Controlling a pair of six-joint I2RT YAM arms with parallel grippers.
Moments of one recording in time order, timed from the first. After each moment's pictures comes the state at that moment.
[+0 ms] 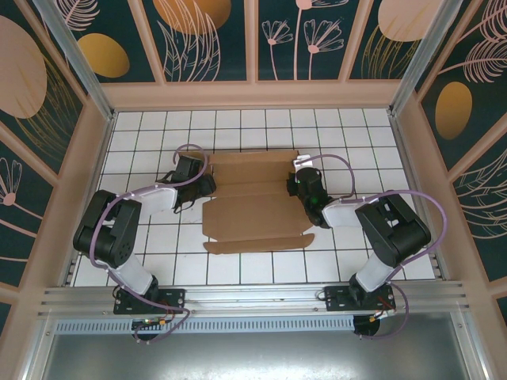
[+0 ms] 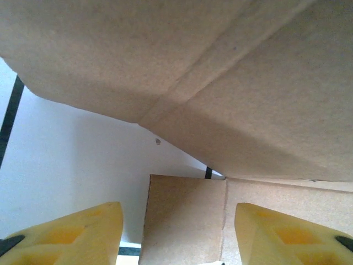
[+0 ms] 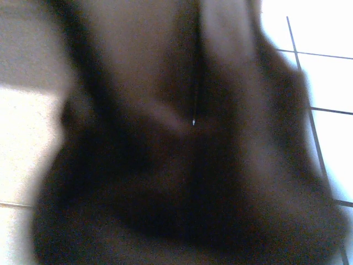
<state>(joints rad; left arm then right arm) -0.36 1.67 0.82 -0.08 -0.01 -0.67 0.56 1.64 0.60 0.56 0.31 0.13</state>
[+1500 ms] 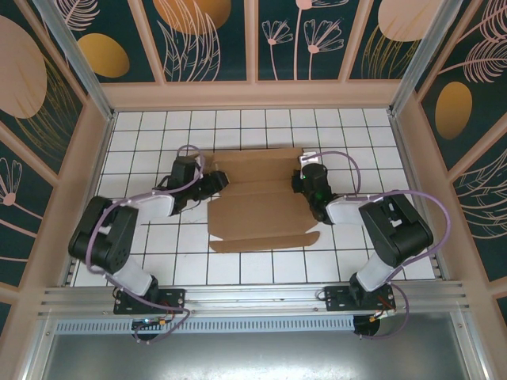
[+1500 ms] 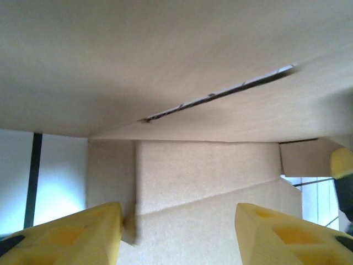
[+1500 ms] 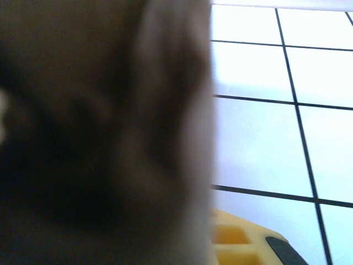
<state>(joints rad) -0.36 1.58 0.72 0.17 0.36 -0.81 0.49 1.63 0.62 0.52 0.26 0.15</state>
